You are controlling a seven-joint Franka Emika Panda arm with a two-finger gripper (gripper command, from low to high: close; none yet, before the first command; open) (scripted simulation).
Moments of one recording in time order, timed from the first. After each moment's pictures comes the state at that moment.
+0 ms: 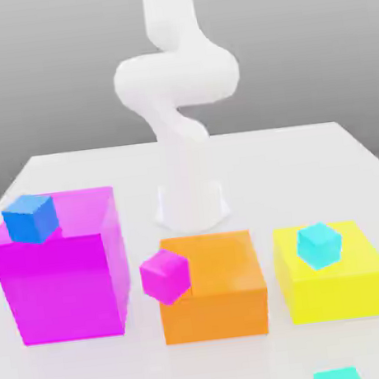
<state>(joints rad) -0.01 -0.71 0.03 -2.29 -0.01 2.32 0.82</state>
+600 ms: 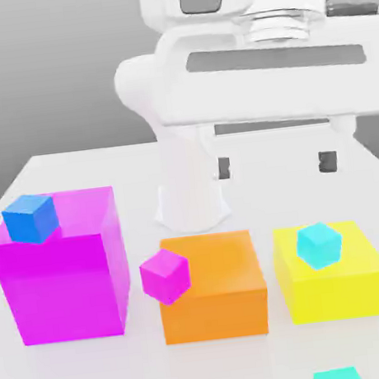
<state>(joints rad) -0.01 -0.05 0.19 -2.23 -0.15 2.47 1.03</state>
